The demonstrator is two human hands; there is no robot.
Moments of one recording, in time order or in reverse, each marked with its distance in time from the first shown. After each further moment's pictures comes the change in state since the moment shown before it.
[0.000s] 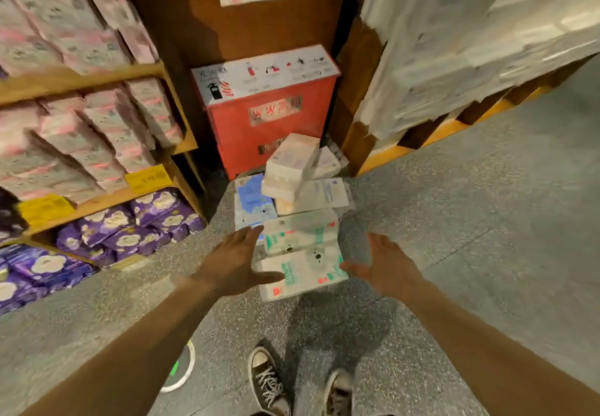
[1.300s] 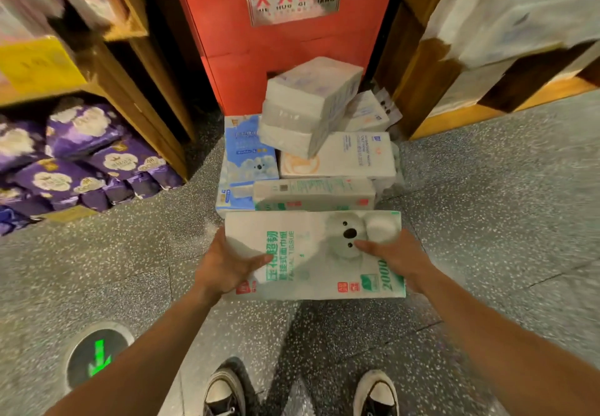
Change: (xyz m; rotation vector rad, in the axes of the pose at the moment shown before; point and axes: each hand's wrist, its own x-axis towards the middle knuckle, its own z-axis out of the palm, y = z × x) left_hand 0.224 -0.121 0.331 -0.795 0.304 -0.460; right_hand 0.328 0.136 0.248 0.877 -0.112 0.051
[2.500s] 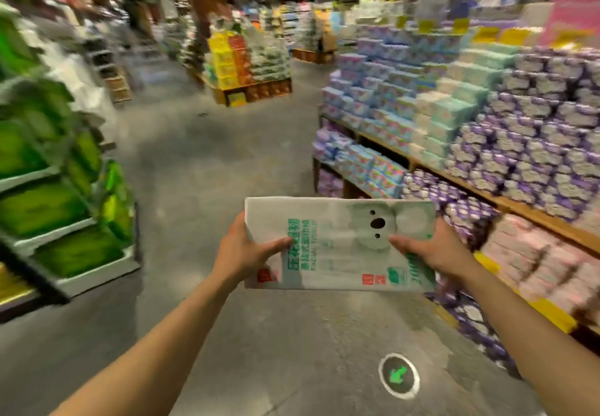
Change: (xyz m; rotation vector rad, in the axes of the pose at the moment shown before) left_hand -1.026 0.116 -0.497 -0.269 1.392 -0.365; right_hand -0.898 -0.447 0.275 -0.429 -1.081 -1.055
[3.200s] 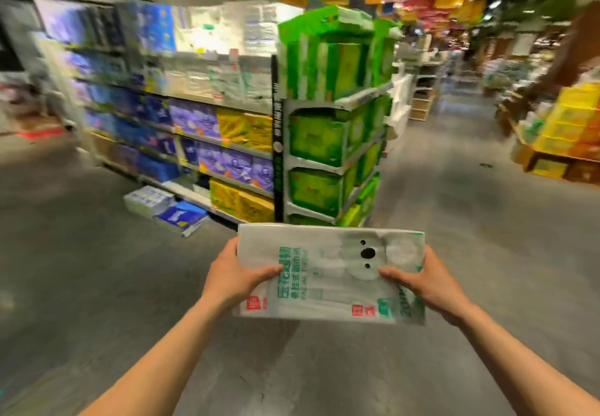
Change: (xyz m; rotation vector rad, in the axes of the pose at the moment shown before) left_hand 0.112 -0.294 -0.375 -0.092 0.871 -0.588; right_hand 0.311 -0.252 0.619 -0.059 -0.942 -0.466
